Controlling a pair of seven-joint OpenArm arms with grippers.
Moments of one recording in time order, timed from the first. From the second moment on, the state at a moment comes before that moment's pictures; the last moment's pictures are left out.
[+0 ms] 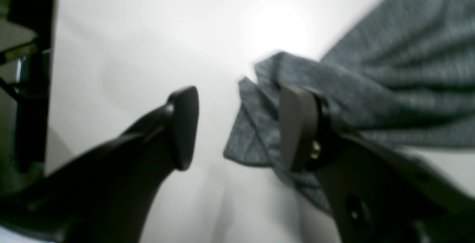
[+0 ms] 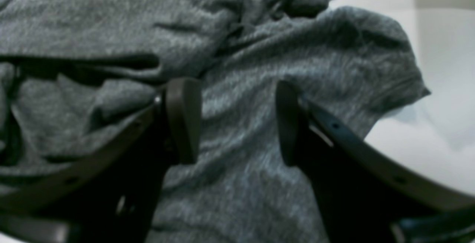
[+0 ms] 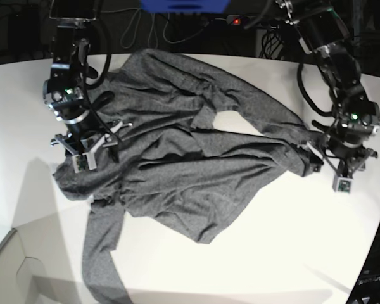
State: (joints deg) left arm -3.6 -4.6 -26.2 98.8 2.6 -31.0 49.0; right arm -8.4 1.4 11.6 96.7 -0.5 22.1 -28.5
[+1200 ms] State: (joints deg) left arm -35.7 -6.0 -4.6 28.7 -4.1 -16.3 17.4; right arm -14.1 1.9 22.5 99.9 -0.4 22.2 -28.3
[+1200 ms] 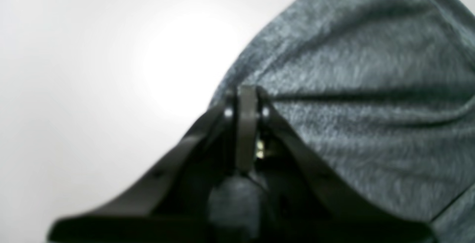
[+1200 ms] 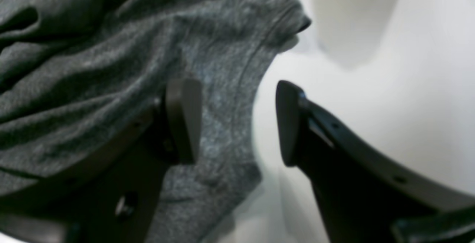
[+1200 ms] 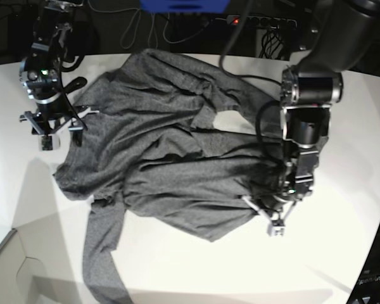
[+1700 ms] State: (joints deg) left arm -34.1 -15.7 -21.5 32.3 -2.7 -15.7 22.6; right arm -12.5 4.7 22.2 96.9 -0.4 22.2 -28.4
